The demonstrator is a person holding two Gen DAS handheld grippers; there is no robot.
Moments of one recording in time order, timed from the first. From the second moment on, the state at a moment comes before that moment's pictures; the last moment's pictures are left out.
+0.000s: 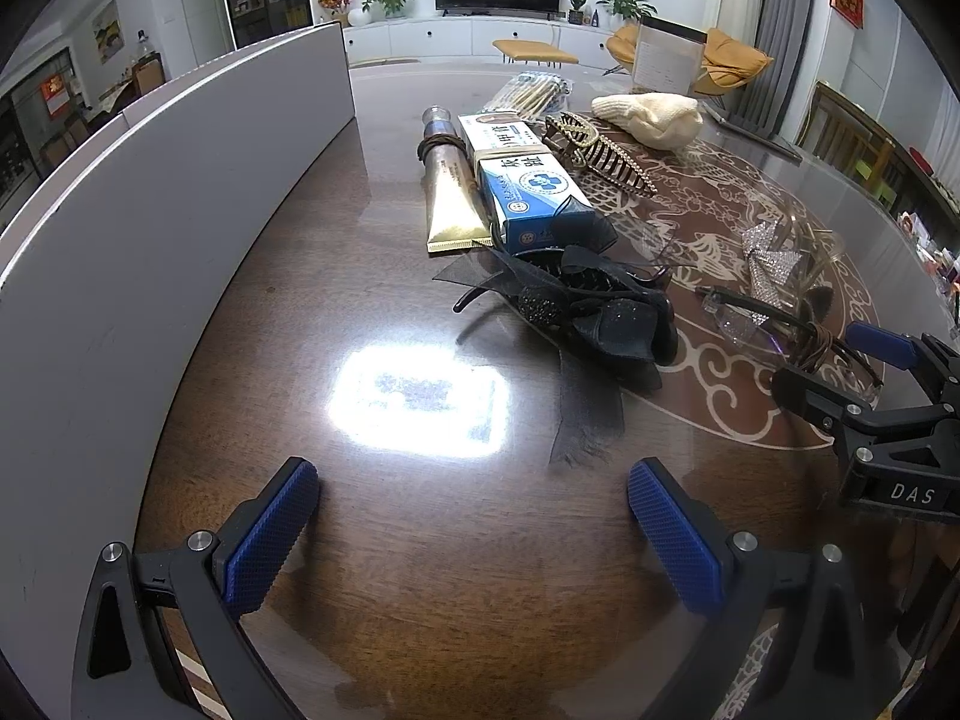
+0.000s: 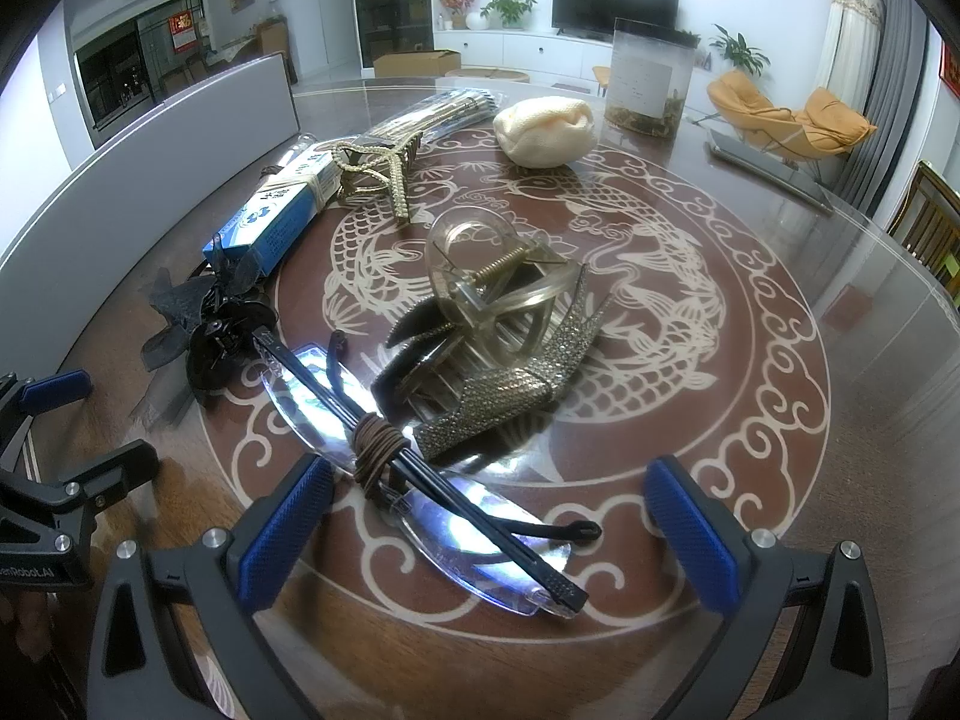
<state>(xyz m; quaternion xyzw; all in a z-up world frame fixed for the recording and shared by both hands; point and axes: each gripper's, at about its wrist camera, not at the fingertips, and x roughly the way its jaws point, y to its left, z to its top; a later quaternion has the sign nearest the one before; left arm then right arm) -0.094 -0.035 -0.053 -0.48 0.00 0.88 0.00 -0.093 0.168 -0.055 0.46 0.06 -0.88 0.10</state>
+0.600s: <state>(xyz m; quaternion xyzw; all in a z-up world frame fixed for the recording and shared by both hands) -0.117 -0.039 -0.054 -0.49 0.00 0.87 0.00 -0.092 0.168 -0.055 0.46 0.06 -0.88 0.10</state>
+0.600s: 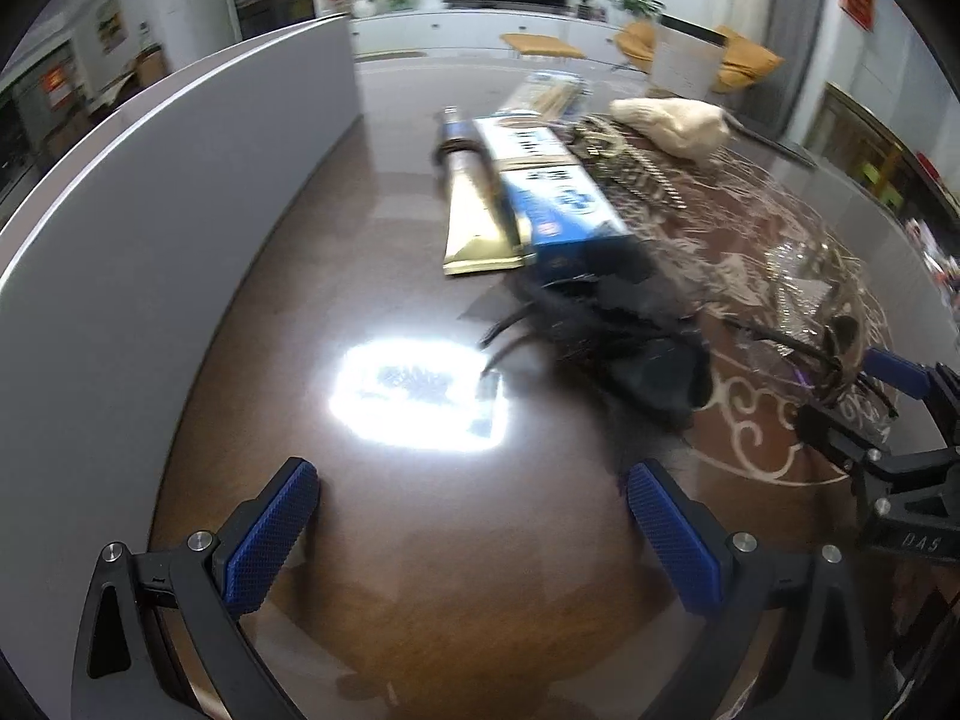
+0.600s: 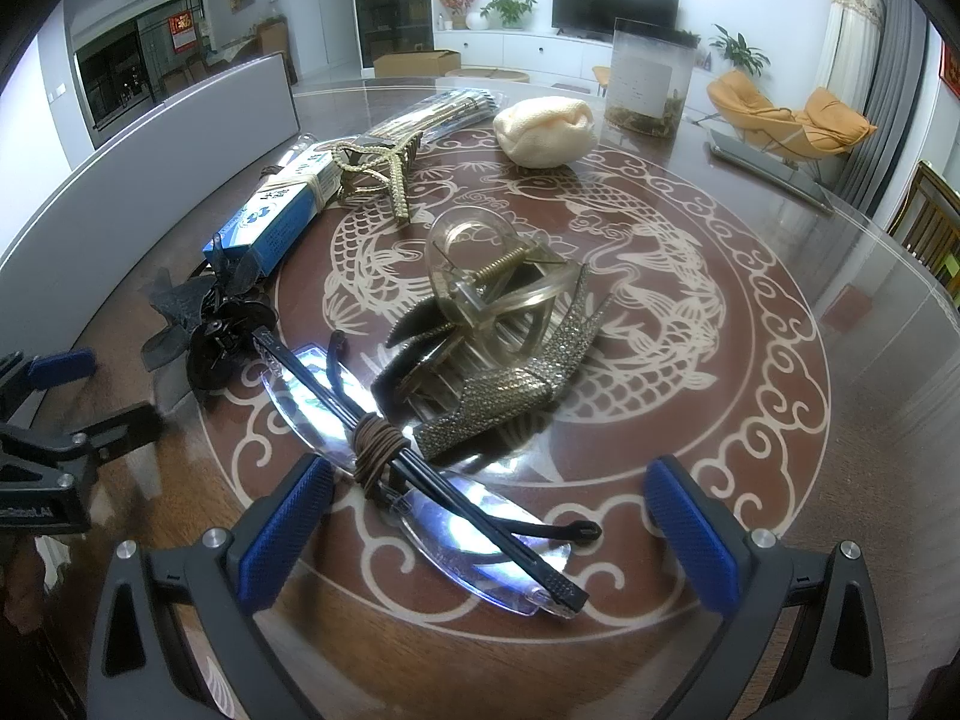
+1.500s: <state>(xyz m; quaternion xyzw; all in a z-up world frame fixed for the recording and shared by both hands) -0.152 -0.038 -0.049 -0.50 -0.01 0.87 -0.01 -0.092 0.168 -0.055 0.46 0.06 -0.88 0.10</state>
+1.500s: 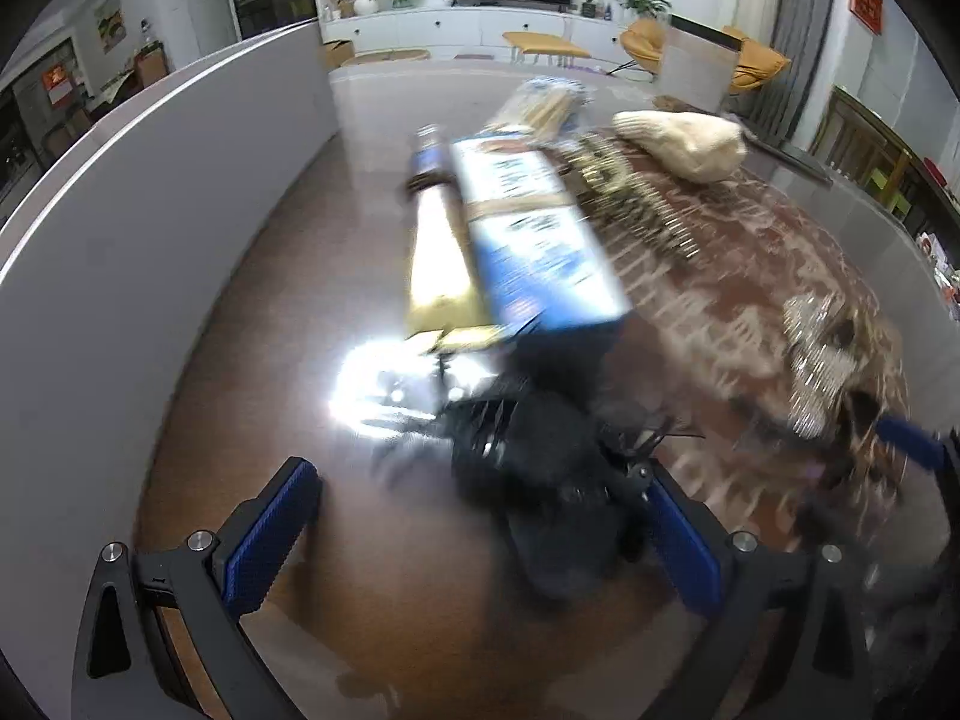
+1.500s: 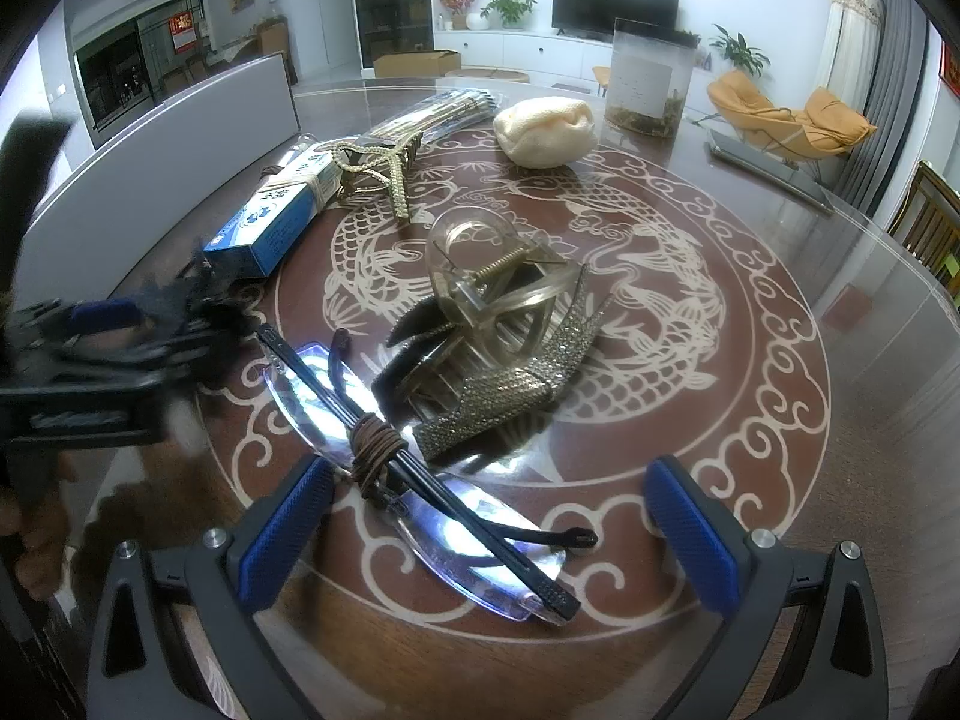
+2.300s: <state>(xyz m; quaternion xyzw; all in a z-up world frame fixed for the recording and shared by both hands) -0.147 -0.062 -0.056 -0.46 0.00 0.89 0.00 -0.092 0.168 -0.055 0.46 0.06 -0.88 0.10</state>
